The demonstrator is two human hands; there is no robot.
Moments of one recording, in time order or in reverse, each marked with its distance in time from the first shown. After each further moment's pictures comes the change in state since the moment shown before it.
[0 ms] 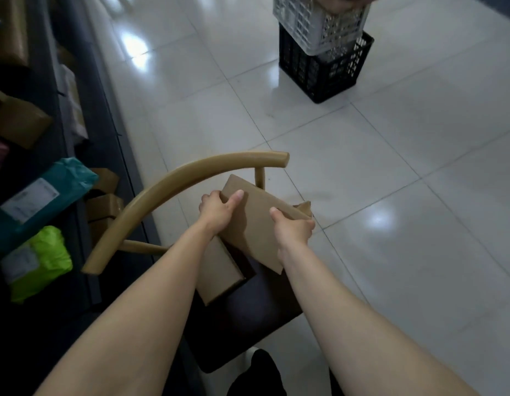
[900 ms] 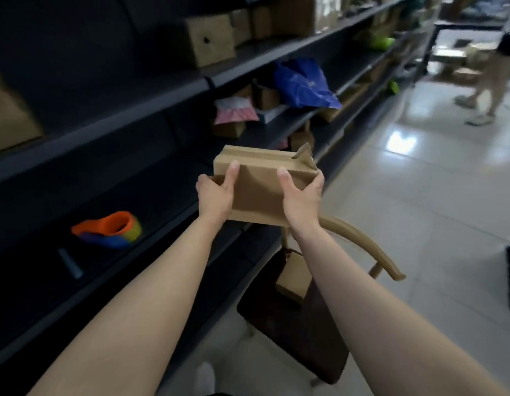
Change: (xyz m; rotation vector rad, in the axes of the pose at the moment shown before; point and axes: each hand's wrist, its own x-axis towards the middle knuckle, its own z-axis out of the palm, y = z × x) left_hand -0.381 0.047 -0.159 -0.693 1.286 -0.340; right_hand -0.319 -0.096 -0.046 -0.480 -1.200 -0.765
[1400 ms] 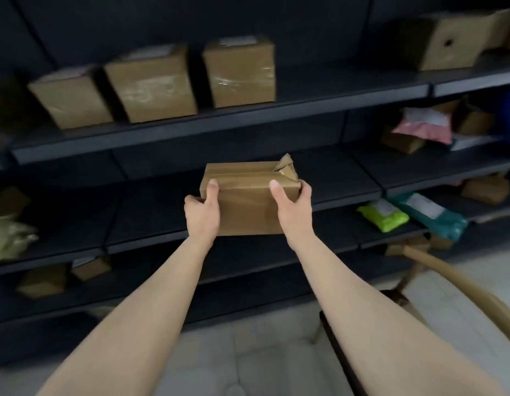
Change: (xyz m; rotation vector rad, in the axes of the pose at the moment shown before) left_hand -0.079 -0.120 -0.266 -0.190 0.756 -0.357; right_hand -0.166 0.016 0.197 -0.023 -0.834 0.038
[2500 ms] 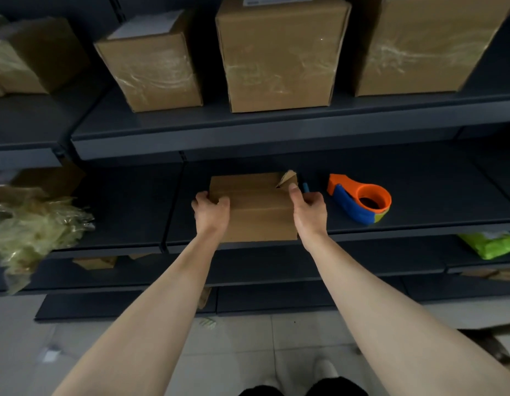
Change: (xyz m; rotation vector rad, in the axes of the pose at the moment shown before) left_hand 0.187 -0.056 -0.108 0.271 0.065 -0.150; right_hand 0.092 0.081 0.209 -0.181 -0.043 0.192
